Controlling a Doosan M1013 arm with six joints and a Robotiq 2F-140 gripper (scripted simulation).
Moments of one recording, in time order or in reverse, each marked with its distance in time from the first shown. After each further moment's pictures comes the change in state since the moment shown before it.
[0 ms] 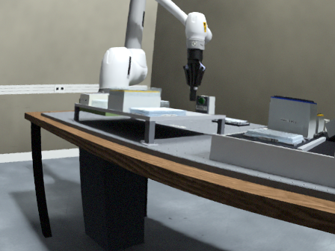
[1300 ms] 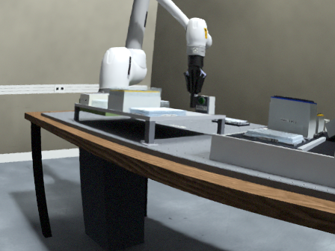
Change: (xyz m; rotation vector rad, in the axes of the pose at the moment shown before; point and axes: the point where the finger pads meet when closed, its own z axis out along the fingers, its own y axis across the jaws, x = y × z) arm 0.008 -0.002 0.032 0.002 -0.001 -0.001
